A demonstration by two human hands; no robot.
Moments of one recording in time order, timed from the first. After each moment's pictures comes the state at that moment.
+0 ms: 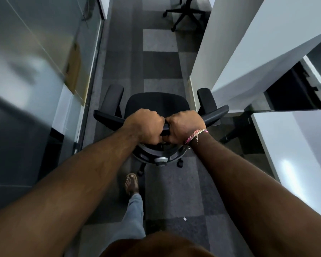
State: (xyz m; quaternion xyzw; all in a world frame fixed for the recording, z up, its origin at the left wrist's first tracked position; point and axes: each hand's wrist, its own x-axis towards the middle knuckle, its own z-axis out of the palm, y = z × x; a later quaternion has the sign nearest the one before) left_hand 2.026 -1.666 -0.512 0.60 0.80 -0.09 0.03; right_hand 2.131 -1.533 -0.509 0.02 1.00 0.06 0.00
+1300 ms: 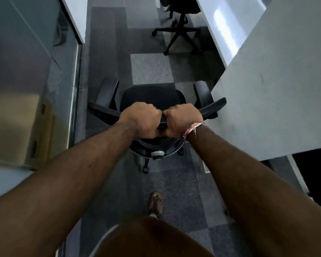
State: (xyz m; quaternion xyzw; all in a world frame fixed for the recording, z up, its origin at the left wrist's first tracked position) left_hand 1.449 -1.302 -0.511 0.61 0.79 -0.09 0.04; right_hand 1.560 -1.180 -0.509 0.06 1.00 0.07 0.03
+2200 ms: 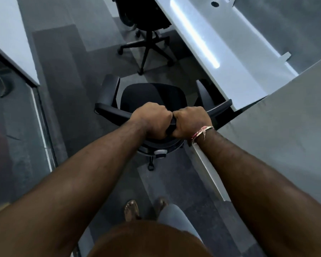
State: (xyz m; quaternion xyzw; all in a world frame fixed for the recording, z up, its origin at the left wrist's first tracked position) left_hand 1.087 -1.018 -0.510 0.75 0.65 -0.09 0.06; right_hand 1.236 -0.942 -0.522 0.24 0.97 0.06 -0.02
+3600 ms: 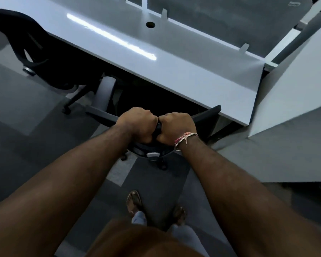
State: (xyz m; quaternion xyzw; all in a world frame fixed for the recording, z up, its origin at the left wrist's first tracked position) left_hand 0.793 -0.670 -0.506 0.91 0.39 -0.13 0.03; right_hand 0.947 -0.704 -0.526 0.59 0.81 0.03 -0.01
